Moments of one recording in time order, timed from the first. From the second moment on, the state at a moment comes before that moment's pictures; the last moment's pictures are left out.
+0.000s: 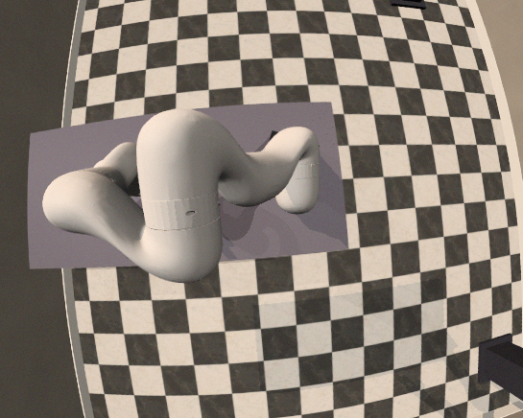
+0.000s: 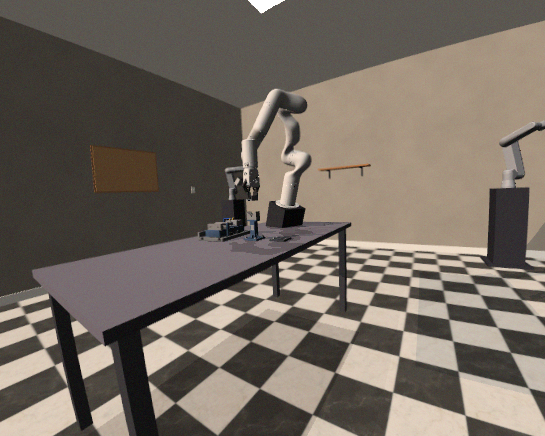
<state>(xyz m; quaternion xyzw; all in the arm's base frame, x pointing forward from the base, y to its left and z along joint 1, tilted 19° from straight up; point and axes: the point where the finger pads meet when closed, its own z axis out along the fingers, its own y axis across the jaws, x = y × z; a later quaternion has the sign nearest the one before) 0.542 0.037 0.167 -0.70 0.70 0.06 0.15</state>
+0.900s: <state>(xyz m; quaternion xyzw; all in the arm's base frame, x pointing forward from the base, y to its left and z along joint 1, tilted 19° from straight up) 0.543 0.037 0.165 -0.70 0.71 0.02 0.11</state>
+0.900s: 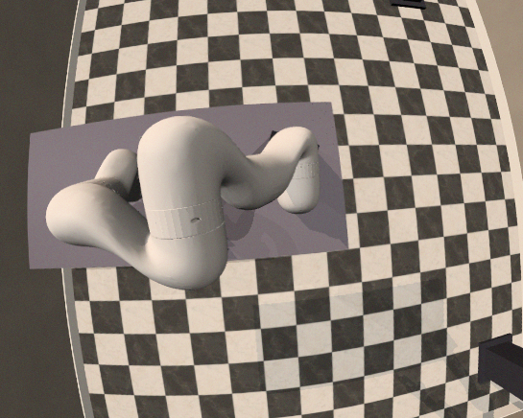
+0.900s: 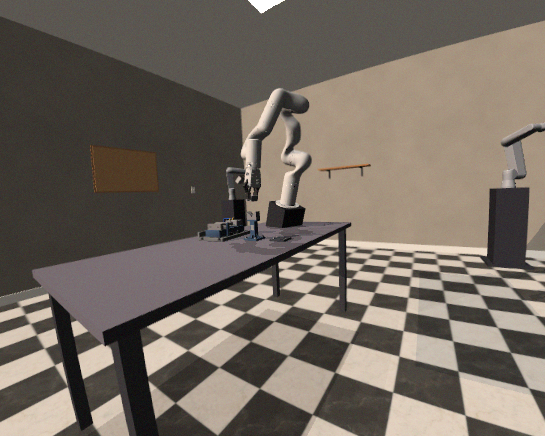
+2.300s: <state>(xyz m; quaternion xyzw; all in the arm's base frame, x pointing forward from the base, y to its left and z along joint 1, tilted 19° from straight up) 0.544 0.041 0.166 -0.69 0.71 -0.09 0.00</state>
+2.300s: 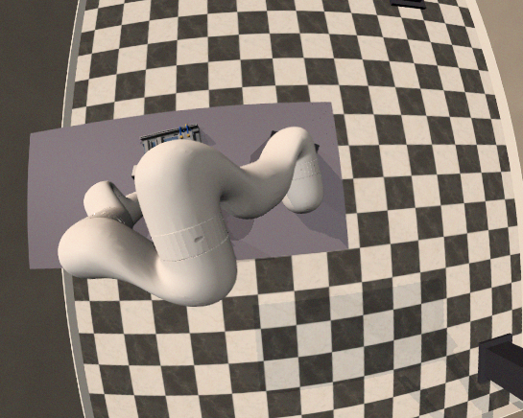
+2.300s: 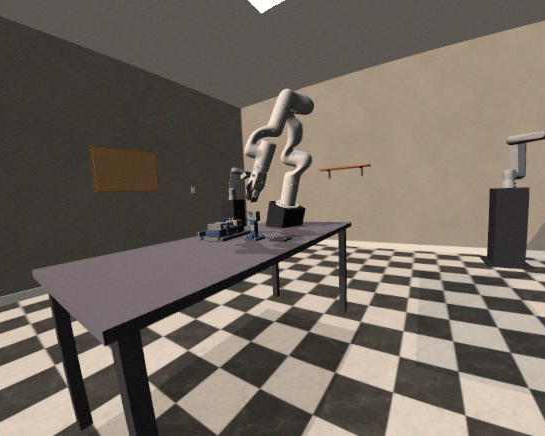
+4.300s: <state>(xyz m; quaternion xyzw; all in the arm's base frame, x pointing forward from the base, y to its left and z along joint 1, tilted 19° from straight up) 0.543 0.044 0.164 -0.67 0.70 -0.21 -0.12</state>
